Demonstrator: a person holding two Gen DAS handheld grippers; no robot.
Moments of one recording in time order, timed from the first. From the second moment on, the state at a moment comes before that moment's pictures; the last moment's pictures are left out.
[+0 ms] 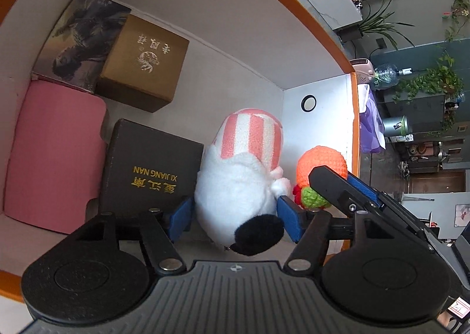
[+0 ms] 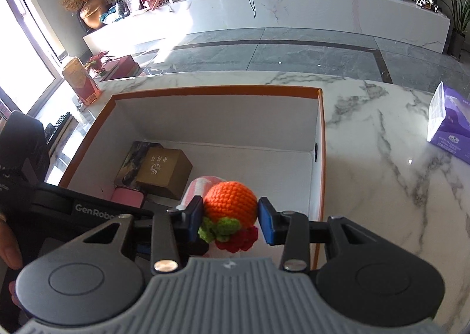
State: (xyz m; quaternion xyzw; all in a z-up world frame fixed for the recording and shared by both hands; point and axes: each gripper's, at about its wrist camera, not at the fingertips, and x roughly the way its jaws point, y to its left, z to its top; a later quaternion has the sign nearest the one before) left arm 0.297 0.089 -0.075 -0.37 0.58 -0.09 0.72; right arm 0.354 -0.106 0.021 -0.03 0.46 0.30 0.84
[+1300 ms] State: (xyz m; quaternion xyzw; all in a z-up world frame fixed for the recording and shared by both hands) left arm 0.283 0.180 0.018 -0.22 0.41 0.00 0.88; right arm 0.418 0.045 -0.007 0.01 0.47 0.31 0.83
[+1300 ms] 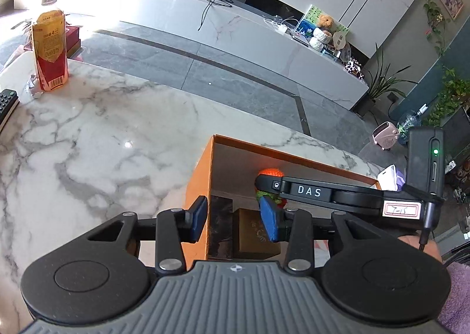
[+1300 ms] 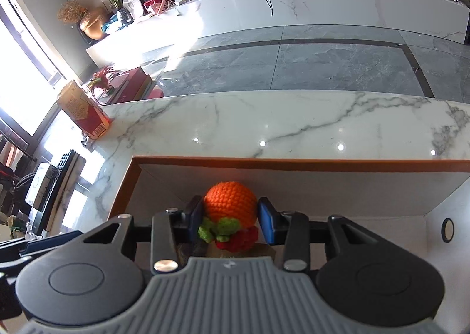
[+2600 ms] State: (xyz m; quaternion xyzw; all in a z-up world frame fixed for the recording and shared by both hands) left arm 0.266 0.187 0.022 -0.23 0.41 0.01 0.88; right arm 0.430 0.053 -0.020 0.00 0.48 0.28 0.83
